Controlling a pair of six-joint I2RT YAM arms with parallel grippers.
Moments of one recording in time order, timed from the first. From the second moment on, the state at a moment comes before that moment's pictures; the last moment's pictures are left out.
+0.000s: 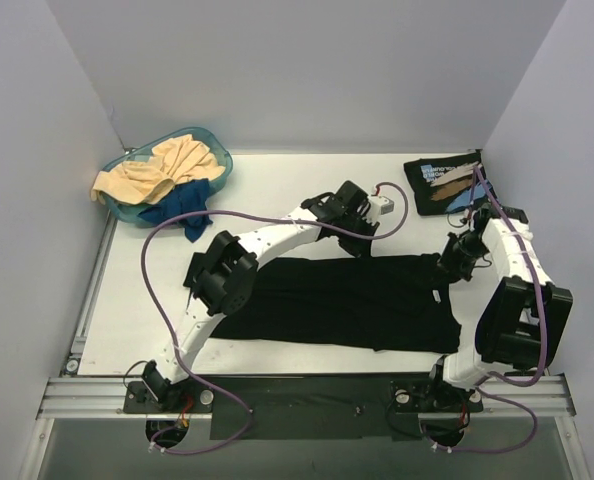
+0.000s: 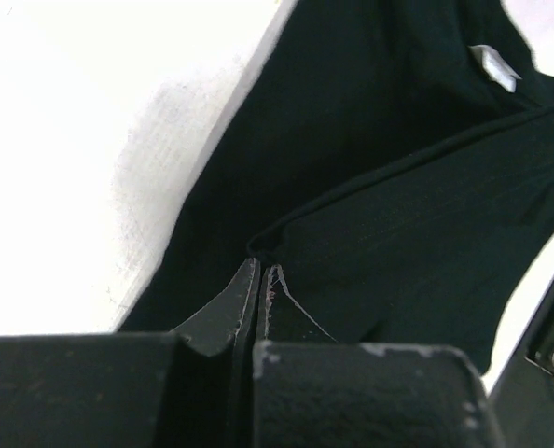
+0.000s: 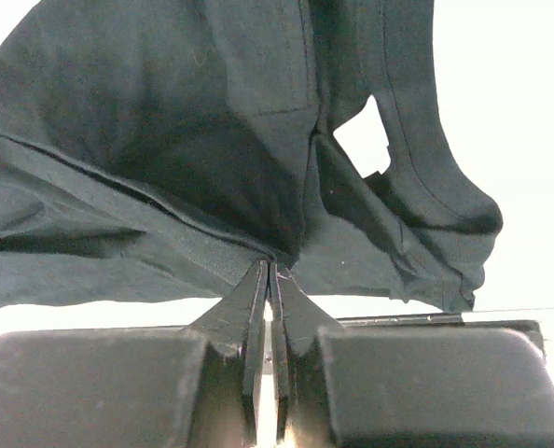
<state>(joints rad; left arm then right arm) -0.85 2.37 2.05 -0.55 0.38 -0.15 -0.24 1.53 1.10 -1.06 -0.20 0.28</state>
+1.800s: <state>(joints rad) -0.84 2.11 1.66 -0.50 0.55 -0.15 -0.07 1.45 0.63 -0.78 -0.35 0.58</state>
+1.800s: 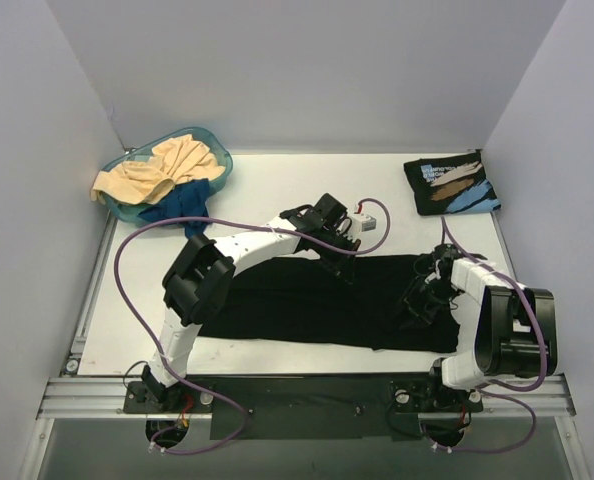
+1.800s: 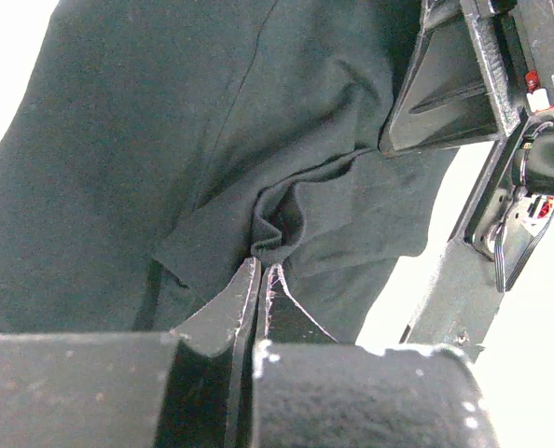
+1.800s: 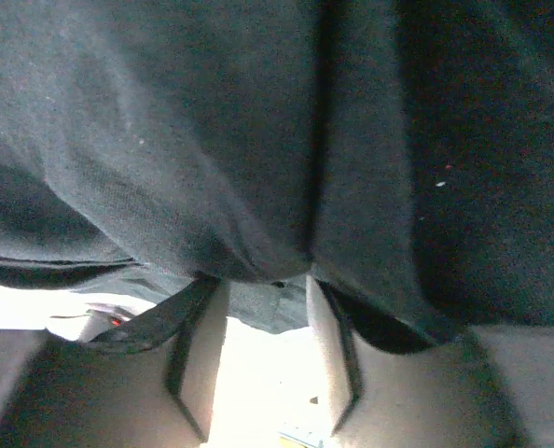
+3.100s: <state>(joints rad) -0.84 2.11 1.66 -0.50 0.55 -0.15 -0.05 1.34 0.56 -0.75 -0.46 0.64</state>
